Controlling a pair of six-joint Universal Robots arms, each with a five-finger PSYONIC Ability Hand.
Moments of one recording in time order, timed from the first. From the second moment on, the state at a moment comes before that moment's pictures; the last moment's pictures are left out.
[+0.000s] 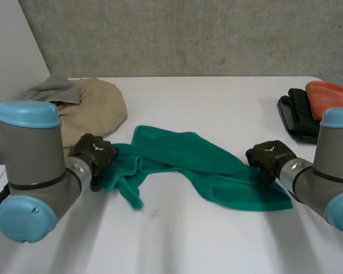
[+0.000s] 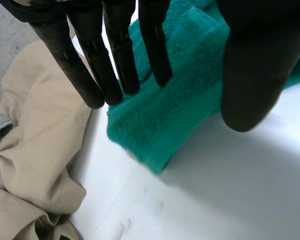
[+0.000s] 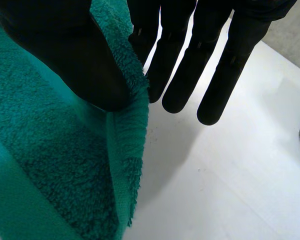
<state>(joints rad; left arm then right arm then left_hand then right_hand) 4.27 -2.01 -1.52 3.03 -1.65 3.77 1.85 -1.03 1.52 0.05 1.40 2.68 0.78 0.76 0.75 0.74 0.56 1.11 1.17 1.18 1.19 0.99</state>
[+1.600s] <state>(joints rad) 4.48 -1.93 -1.70 3.58 -1.60 3.46 1.62 -0.85 1.24 0.10 1.25 2.78 1.12 1.20 1.19 1.20 1.00 1.13 1.18 1.18 1.19 0.99</state>
